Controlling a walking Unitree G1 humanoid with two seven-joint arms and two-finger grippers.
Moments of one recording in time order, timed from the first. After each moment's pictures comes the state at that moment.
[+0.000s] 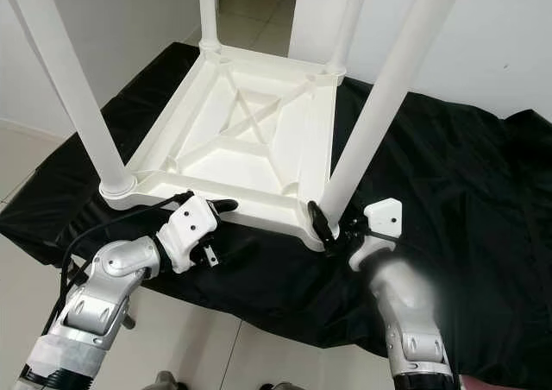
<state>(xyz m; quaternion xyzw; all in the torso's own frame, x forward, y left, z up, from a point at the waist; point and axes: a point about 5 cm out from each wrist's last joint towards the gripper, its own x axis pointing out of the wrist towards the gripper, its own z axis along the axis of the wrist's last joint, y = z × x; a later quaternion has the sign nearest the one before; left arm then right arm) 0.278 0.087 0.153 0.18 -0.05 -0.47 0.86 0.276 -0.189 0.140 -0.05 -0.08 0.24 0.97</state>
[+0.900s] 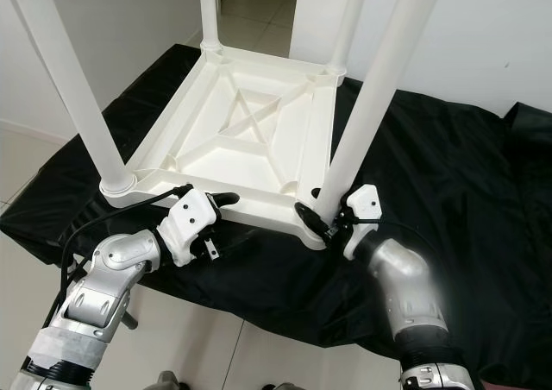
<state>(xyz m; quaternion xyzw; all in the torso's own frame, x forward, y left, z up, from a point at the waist) 0.281 0.089 0.156 0.19 -0.06 -0.47 0.86 0.301 -0.186 0.133 -0.05 -0.06 0.34 0.94</state>
